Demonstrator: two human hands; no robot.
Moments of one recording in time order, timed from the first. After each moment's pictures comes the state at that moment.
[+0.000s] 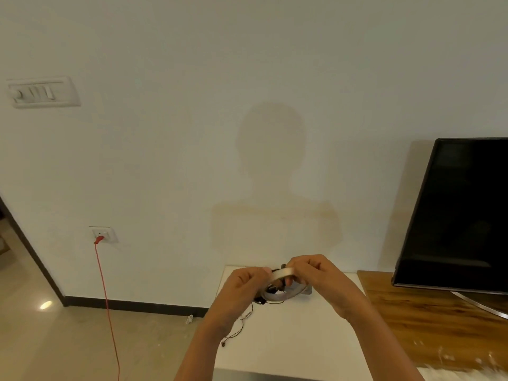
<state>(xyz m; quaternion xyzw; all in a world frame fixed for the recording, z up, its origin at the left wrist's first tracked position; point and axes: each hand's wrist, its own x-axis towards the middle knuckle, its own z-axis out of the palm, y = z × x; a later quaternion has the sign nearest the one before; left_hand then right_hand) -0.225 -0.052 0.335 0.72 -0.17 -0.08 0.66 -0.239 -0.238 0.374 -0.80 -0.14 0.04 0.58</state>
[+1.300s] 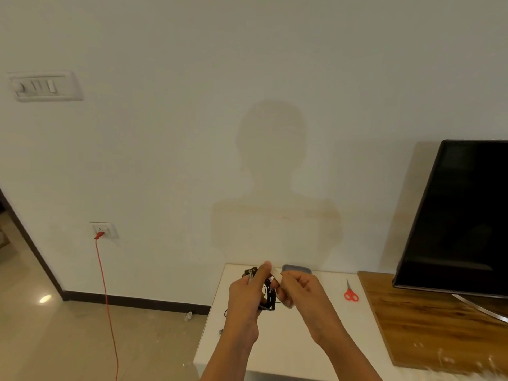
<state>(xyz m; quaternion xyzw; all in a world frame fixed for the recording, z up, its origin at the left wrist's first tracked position) -0.232 -0.087 0.335 0.61 0.16 -0.05 0.77 -0.250 -0.197 0.342 -0.72 0.00 0.01 0.70</state>
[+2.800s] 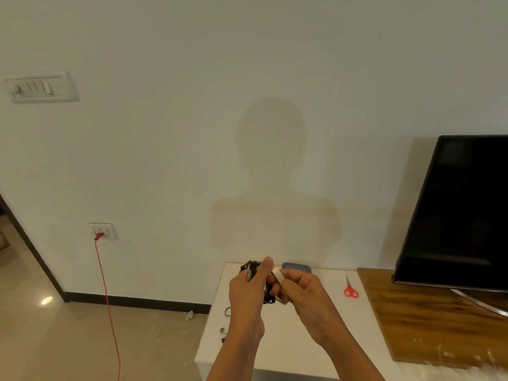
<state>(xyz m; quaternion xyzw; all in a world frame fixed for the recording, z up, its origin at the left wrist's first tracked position) -0.234 -0.096 0.332 0.61 0.13 0.01 0.78 -0.252 -0.202 0.335 -0.68 -0.03 0.02 0.73</state>
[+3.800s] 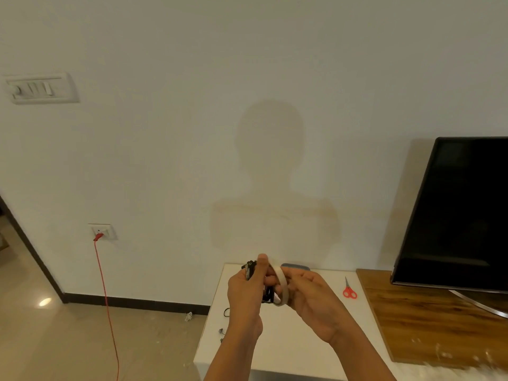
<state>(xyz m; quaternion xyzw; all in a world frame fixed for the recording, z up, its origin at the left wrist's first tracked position) -0.236 -0.096 0.339 0.61 0.14 0.02 0.78 -0.251 -0.216 0.340 -0.60 -0.04 0.10 0.79</state>
